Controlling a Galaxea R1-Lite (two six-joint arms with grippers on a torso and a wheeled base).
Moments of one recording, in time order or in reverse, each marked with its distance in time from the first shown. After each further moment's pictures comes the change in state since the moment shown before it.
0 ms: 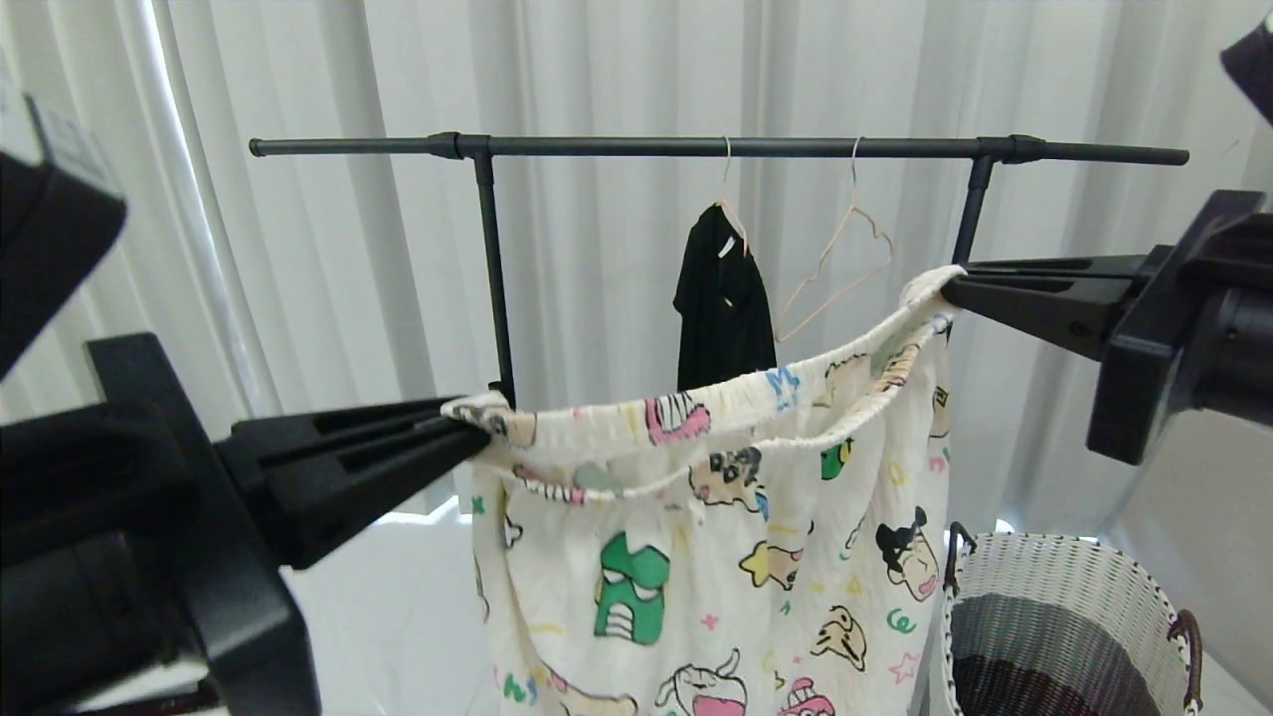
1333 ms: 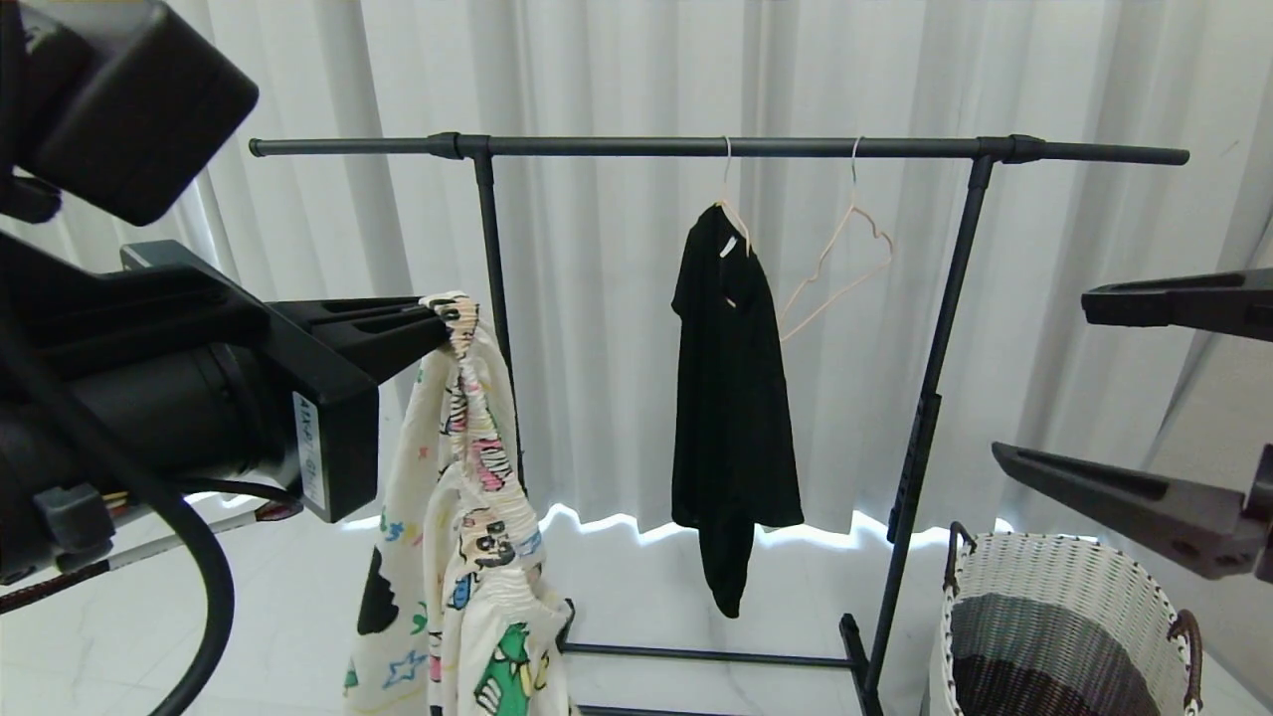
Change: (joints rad) left arm 0.203 0.073 -0.071 -0.028 -0.006 0.000; right arm 0.023 -0.148 0.072 0.178 0.009 -0.070
